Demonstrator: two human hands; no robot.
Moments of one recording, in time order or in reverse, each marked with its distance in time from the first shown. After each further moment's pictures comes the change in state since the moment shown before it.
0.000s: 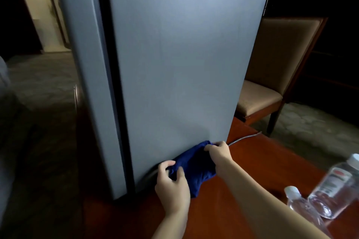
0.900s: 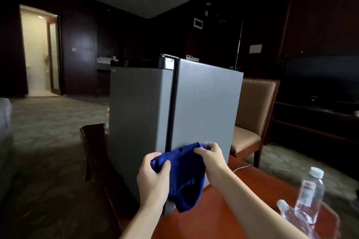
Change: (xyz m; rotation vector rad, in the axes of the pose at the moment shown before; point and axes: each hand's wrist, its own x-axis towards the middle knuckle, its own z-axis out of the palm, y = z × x) left_hand 0.038 0.110 -0.161 -0.124 -0.204 0.273; right_hand -0.198 -0.083 0.043 0.284 -0.044 -0.388
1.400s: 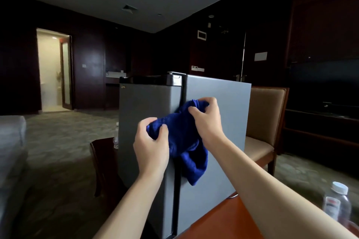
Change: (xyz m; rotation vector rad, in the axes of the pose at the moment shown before) left_hand 0.053 0.100 -0.011 -0.172 0.090 0.276; right_hand -0.006 -0.122 0.059 -0.084 0.018 -0.501
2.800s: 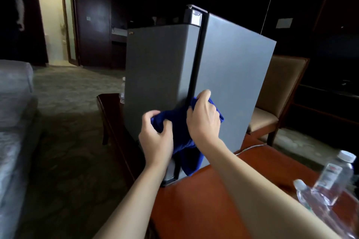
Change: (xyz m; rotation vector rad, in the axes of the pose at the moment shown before) left_hand -0.057 -0.082 -0.030 0.107 0.050 -0.145; right_hand -0.072 0.079 0.026 -0.801 -0.003 -0.146
